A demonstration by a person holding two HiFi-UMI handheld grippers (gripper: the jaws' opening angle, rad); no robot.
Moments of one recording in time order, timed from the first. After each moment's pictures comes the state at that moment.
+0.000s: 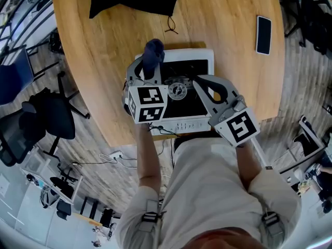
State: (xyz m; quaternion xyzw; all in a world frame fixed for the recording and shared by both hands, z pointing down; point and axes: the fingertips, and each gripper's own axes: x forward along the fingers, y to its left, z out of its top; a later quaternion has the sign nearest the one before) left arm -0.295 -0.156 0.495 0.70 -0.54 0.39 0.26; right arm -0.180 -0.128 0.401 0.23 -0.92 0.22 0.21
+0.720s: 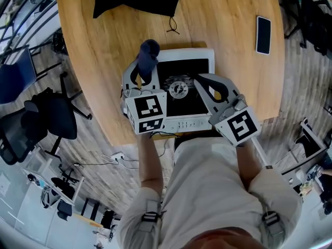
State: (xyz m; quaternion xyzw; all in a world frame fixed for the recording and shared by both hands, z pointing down) left arm -0.307 -0.156 0.447 0.70 -0.59 0.35 0.21; right arm -0.182 -0.129 0.391 0.23 -0.93 0.22 0.20
